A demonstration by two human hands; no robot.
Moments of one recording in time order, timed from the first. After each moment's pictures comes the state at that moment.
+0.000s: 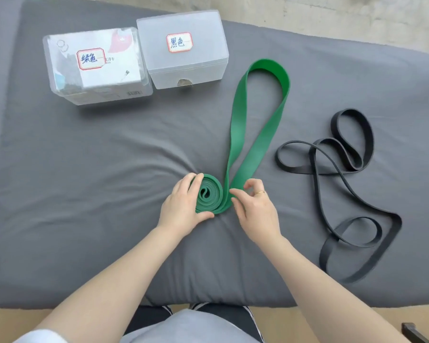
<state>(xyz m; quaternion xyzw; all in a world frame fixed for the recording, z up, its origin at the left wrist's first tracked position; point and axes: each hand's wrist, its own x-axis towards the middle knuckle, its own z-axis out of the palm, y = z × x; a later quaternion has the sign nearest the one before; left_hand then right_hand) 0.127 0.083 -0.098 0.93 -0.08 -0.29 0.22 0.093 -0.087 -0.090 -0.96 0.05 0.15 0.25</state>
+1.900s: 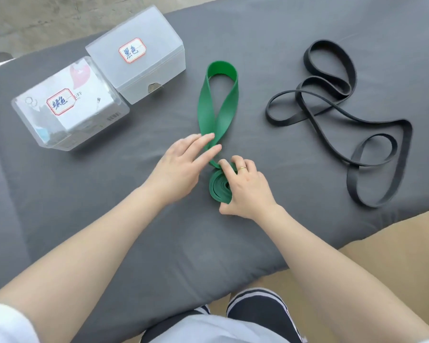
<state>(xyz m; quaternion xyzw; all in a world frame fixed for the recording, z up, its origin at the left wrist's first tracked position) 0.214 0.121 -0.080 0.83 -0.55 -0.08 0.11 0.095 -0.023 -0.079 -0.96 0.10 0.24 0.12</state>
